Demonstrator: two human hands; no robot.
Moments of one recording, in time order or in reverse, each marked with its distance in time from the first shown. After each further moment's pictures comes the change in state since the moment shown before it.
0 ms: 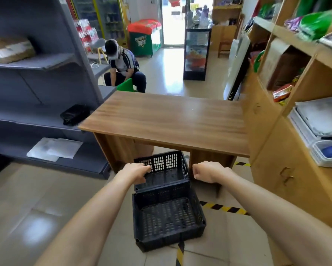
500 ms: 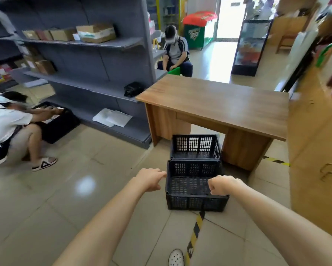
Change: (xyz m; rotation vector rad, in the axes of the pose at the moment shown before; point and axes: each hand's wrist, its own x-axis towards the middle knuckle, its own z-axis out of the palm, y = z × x) left_hand -0.275 0.071 0.139 -0.109 -0.037 -0.132; right_hand -0.169 -0.117 0.149 -0.240 -0.214 -0.165
